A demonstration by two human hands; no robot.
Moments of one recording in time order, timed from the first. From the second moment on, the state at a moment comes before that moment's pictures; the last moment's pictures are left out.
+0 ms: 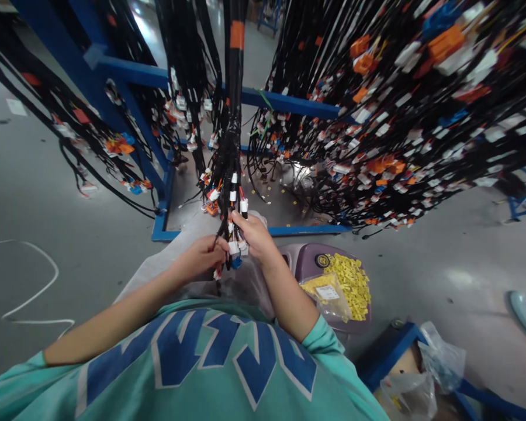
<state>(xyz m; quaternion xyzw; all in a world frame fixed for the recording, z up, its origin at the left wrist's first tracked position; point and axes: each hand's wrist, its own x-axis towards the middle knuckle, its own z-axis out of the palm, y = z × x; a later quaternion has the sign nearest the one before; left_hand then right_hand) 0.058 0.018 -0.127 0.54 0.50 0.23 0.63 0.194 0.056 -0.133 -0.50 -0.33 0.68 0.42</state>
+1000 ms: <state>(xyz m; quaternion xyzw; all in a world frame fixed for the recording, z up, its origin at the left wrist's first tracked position) 0.069 0.032 -0.116 0.04 0.38 0.17 0.91 0.224 0.053 -0.138 -0.49 -0.44 0.58 0.48</state>
